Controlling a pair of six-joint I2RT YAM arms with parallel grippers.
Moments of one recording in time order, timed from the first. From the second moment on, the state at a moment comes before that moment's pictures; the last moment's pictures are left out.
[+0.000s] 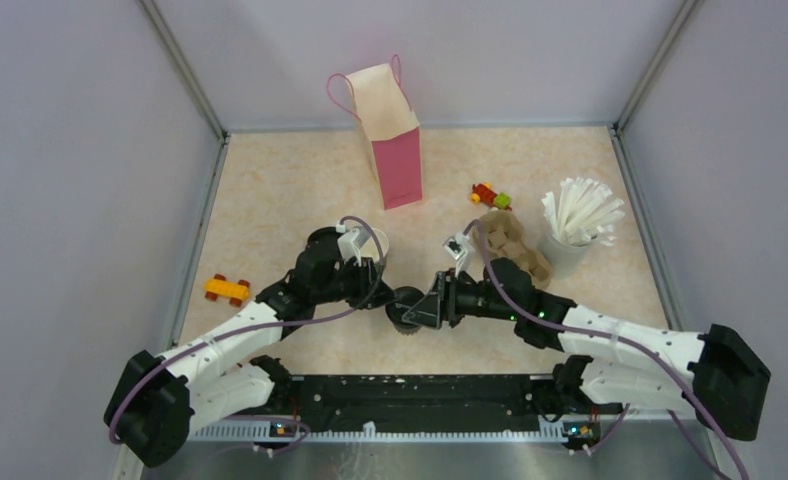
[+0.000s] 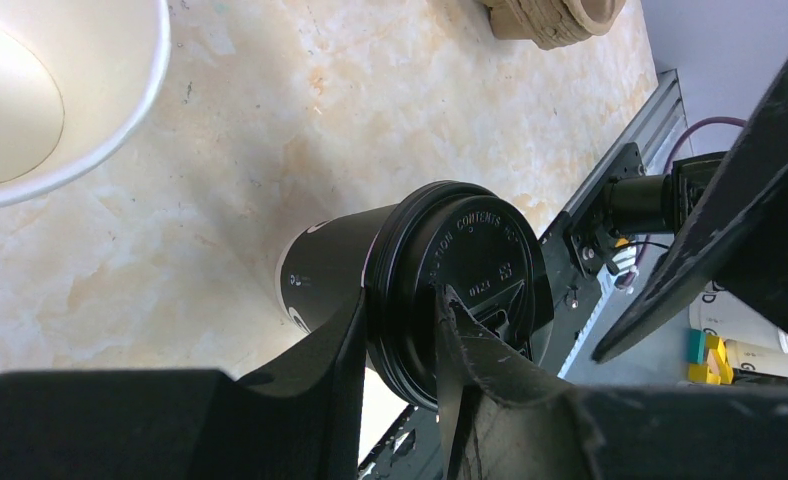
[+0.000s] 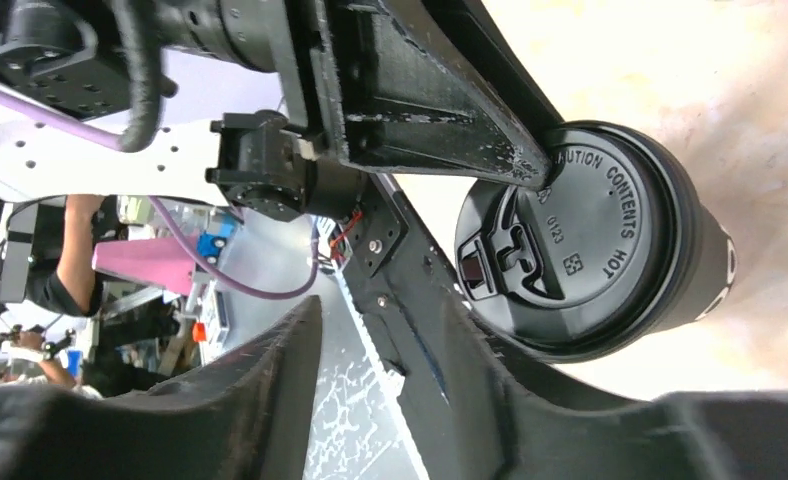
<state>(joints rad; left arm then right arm) -0.62 1.01 0.48 0.00 0.44 -0.60 0.99 1.06 0.51 0.24 -0.32 0.82</state>
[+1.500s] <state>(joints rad) -0.63 1.00 0.48 -0.02 0.40 -0.62 1.01 1.09 0.28 0.44 -0.10 1.27</state>
